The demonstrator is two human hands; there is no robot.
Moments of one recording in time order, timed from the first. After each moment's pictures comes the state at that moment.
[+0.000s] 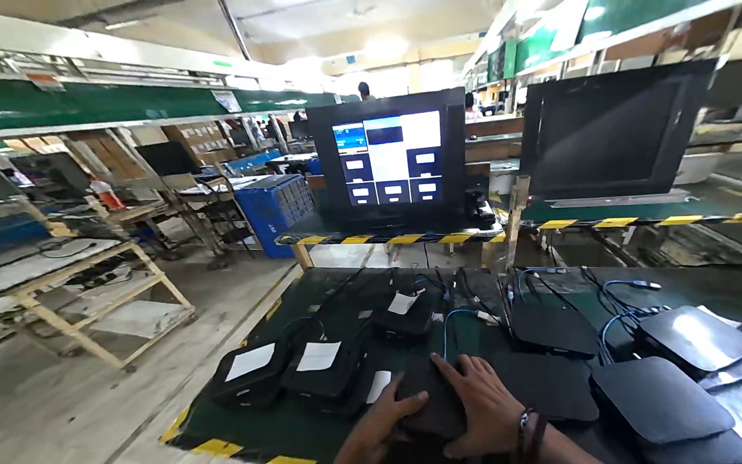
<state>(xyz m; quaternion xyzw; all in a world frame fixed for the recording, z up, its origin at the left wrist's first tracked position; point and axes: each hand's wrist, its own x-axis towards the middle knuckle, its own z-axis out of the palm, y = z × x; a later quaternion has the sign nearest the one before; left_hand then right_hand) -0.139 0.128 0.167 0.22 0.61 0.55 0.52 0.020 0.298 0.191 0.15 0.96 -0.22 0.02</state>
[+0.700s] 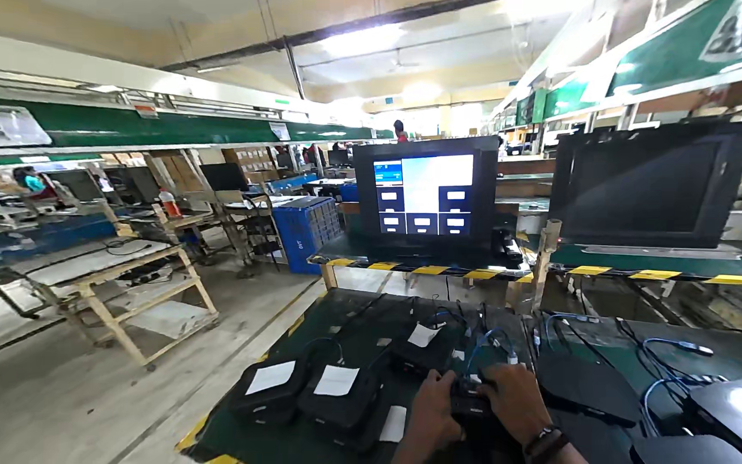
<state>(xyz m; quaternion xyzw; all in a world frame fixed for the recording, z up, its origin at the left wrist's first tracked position) -0.142 0.216 0.185 0.45 0.85 0.18 0.19 -0.011 0.338 0.231 0.28 0.94 -0.18 -0.06</state>
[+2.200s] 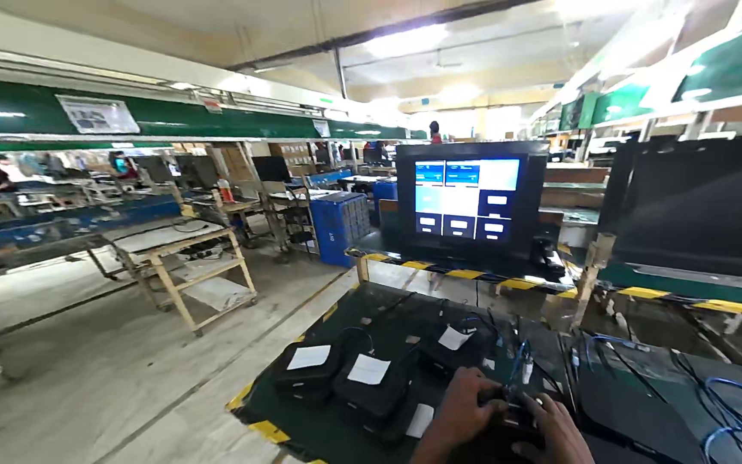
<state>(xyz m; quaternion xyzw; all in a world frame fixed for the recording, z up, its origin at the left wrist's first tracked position) -0.164 0.209 0.186 0.58 0.70 0.39 0.12 0.013 0.343 0.175 0.21 0.94 -0.23 -0.14</state>
